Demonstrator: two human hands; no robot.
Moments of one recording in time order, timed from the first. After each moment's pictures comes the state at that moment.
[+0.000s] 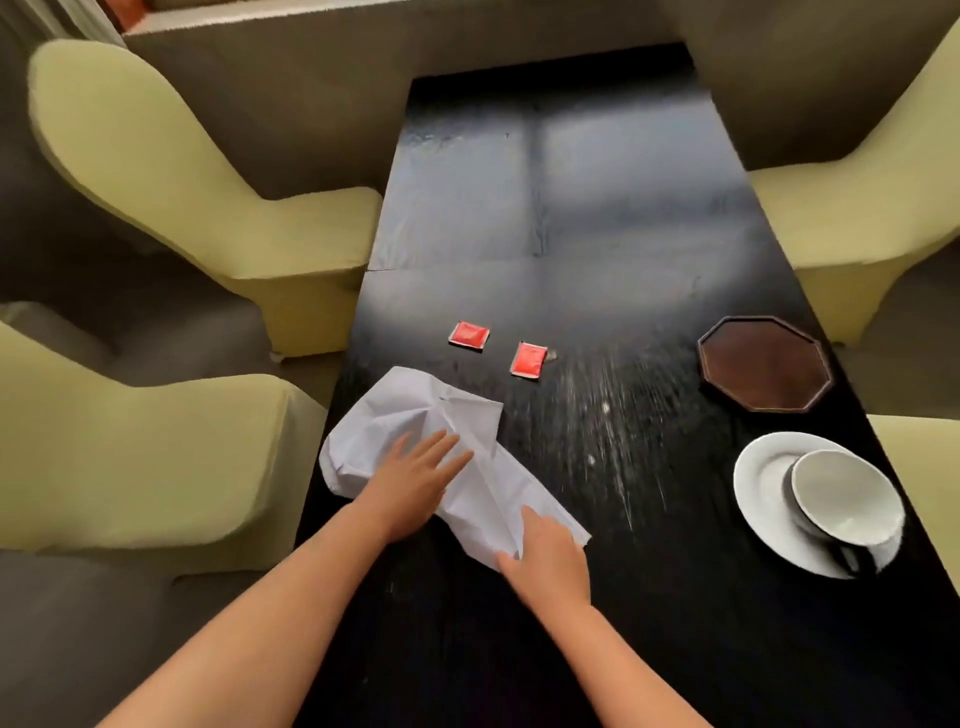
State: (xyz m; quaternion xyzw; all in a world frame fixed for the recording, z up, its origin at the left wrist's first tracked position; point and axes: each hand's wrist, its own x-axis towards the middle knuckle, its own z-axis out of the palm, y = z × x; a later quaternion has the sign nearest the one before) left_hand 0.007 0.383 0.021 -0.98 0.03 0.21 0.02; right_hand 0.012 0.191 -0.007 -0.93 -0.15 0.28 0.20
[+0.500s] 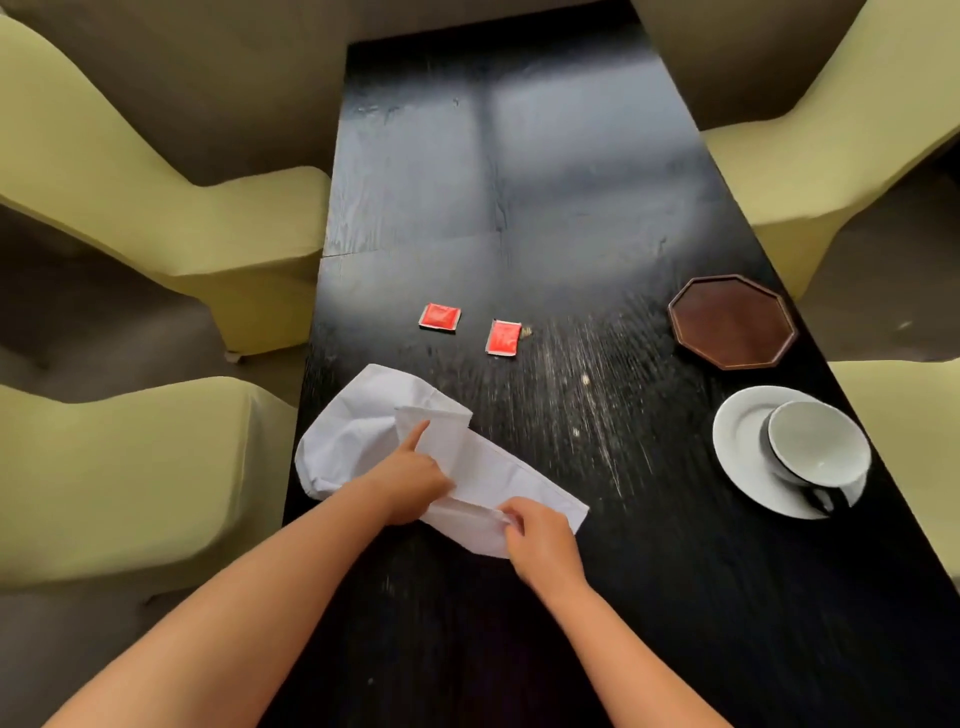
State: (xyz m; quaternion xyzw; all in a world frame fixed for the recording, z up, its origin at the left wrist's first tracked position) left_hand 0.029 0.391 -0.001 -0.92 0.23 0.29 0.13; right_hand 0.005 0.196 -0.013 -0.89 -0.05 0.28 0.37
